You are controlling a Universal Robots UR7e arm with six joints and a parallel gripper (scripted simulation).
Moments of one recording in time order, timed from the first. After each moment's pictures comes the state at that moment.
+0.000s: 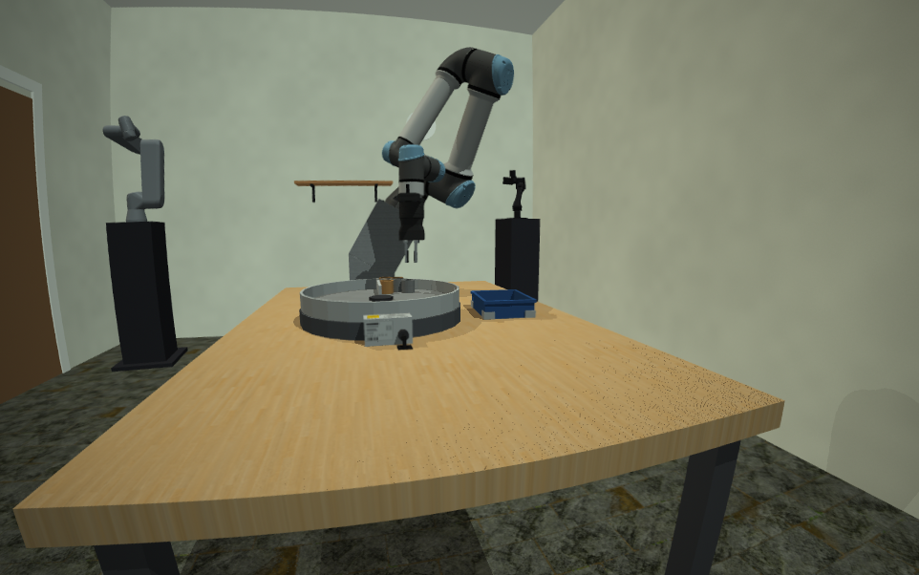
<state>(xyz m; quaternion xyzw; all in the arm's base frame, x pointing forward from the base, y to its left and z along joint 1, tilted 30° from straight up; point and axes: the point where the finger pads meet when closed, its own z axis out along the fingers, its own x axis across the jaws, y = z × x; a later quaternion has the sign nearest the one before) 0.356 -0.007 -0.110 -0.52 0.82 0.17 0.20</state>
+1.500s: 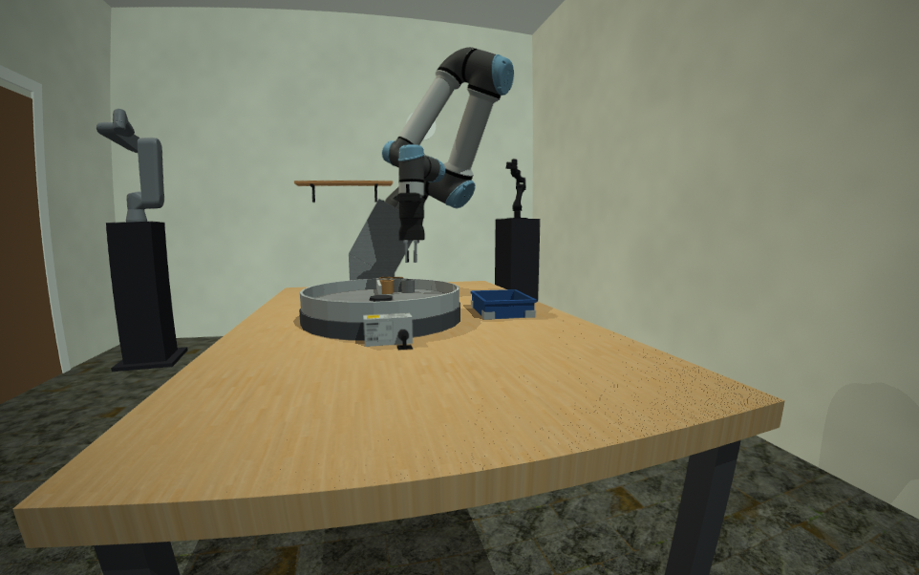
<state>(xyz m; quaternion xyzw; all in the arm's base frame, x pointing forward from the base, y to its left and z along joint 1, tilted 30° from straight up) 0.356 -0.007 -0.110 -0.52 0.82 0.17 0.20</state>
